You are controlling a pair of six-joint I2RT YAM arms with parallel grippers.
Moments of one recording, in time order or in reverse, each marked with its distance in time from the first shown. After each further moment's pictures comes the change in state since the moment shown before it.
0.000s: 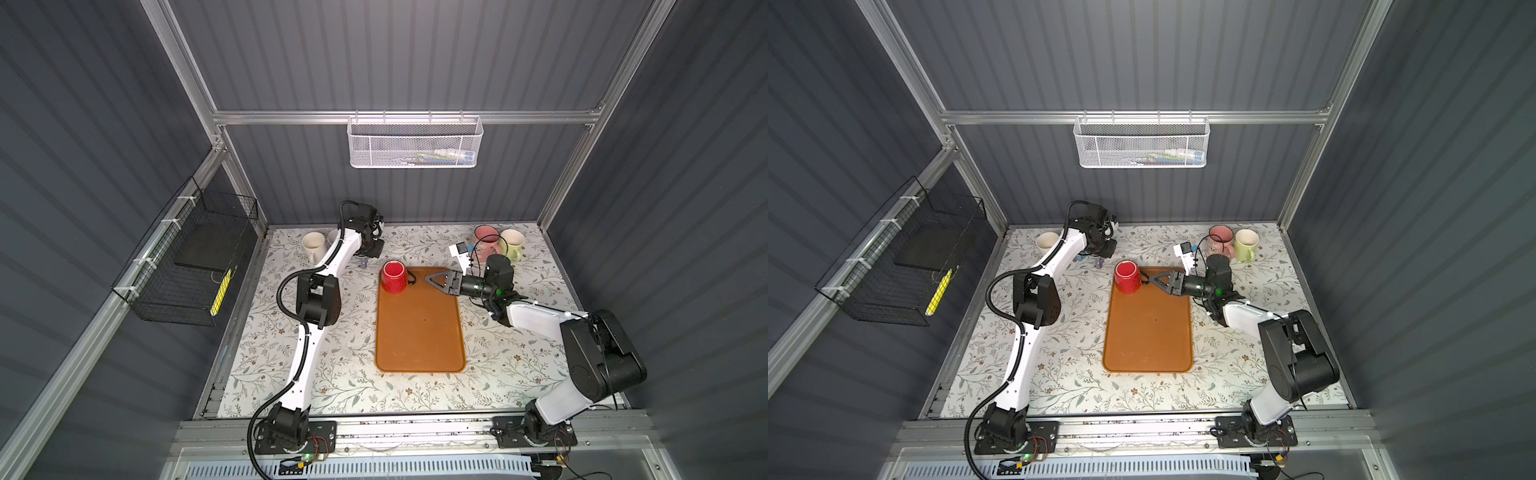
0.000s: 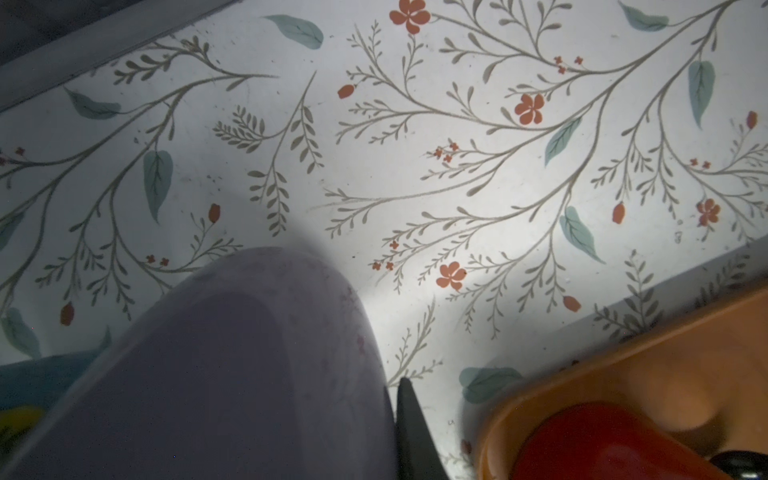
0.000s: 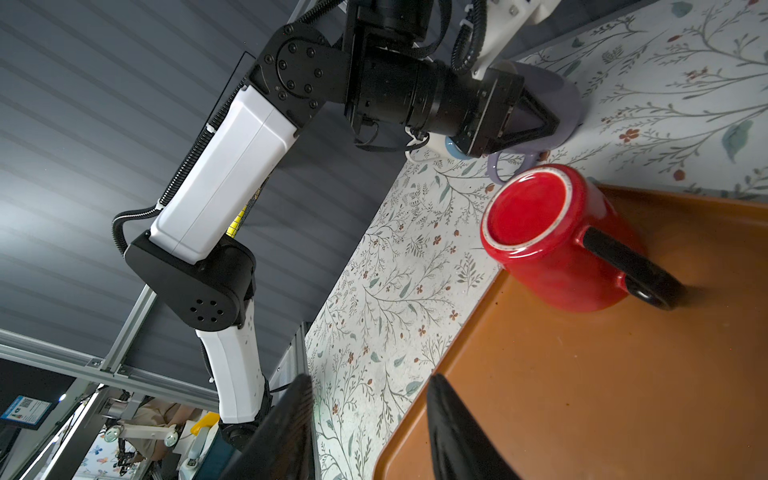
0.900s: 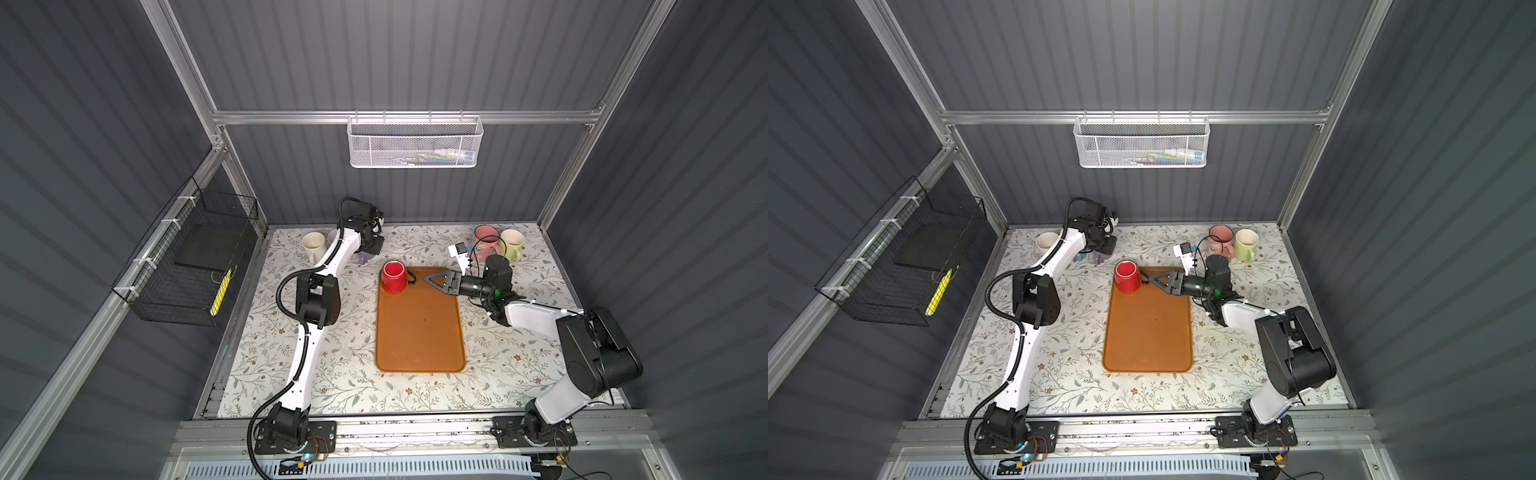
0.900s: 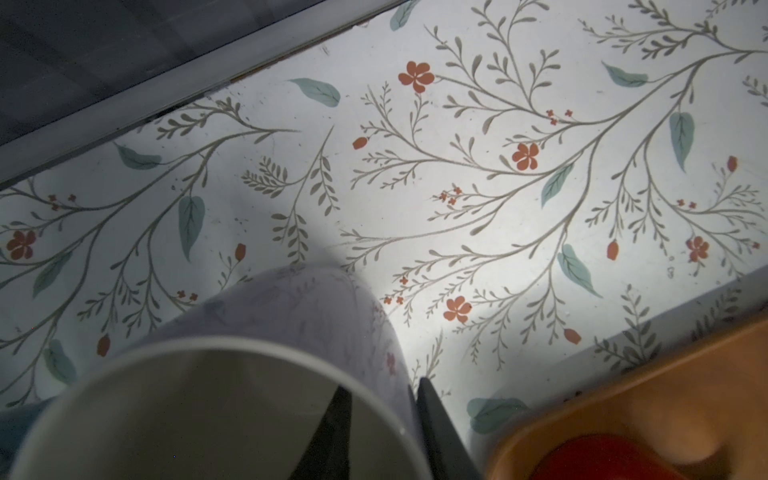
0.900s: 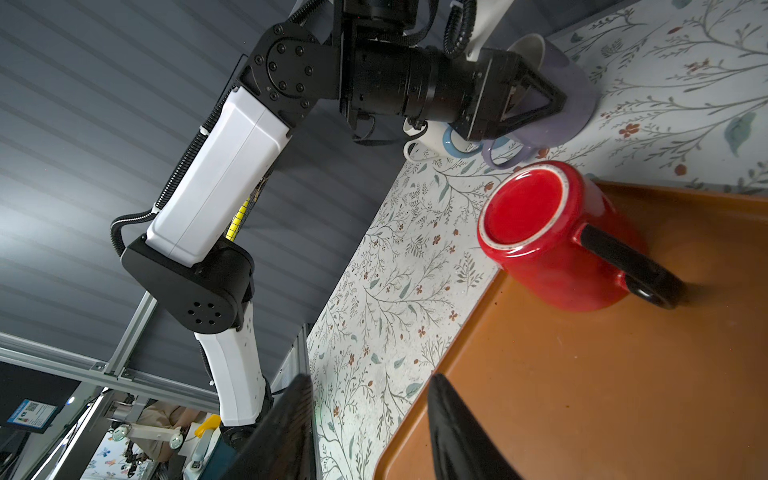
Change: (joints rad) left arm 0.003 0.000 0.003 0.068 -0.004 0.004; right arm 0.000 0.024 0.000 0.030 -0.003 0.022
